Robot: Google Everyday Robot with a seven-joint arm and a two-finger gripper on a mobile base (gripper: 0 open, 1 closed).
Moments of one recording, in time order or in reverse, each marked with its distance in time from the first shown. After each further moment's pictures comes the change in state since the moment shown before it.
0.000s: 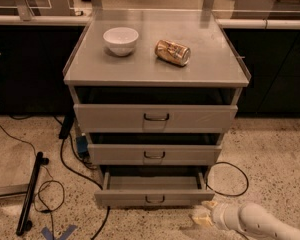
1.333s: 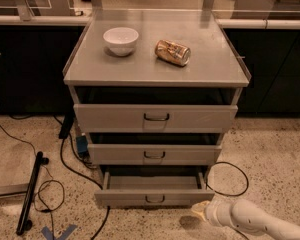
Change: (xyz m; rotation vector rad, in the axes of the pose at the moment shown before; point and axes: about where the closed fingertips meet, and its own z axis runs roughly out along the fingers) arm -0.009 0.000 0.023 0.002 0.023 -0.031
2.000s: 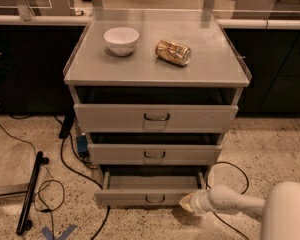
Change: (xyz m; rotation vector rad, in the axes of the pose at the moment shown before) arm 0.000 -0.018 0.086 -0.062 0.105 -0.041
